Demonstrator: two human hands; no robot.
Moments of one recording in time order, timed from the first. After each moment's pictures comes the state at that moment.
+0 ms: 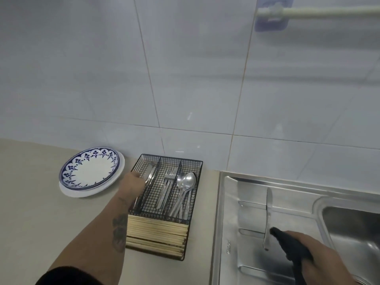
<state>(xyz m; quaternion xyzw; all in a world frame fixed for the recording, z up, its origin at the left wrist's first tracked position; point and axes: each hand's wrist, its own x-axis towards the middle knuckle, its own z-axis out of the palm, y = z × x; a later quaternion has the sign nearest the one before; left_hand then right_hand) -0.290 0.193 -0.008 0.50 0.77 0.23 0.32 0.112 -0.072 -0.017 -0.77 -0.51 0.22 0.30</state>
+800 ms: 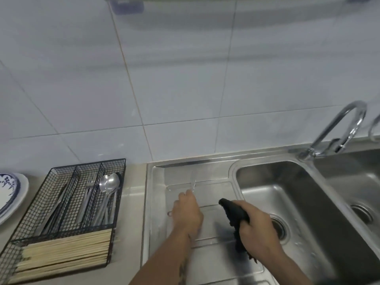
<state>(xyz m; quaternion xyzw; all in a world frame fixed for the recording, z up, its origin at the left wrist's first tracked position) 0.033 0.027 -0.076 0.78 0.58 0.03 0.22 0.151 -0.119 -0.012 -0.79 -0.43 0.23 0.36</state>
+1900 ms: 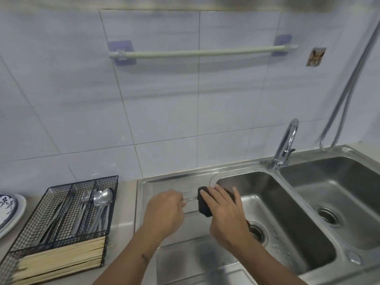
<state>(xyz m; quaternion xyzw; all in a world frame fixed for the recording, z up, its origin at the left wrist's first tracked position) -0.021 -0.018 0.052 0.91 0.38 0.14 0.06 0.127 -0.134 0.028 -0.77 -0.59 -0.10 0.20</state>
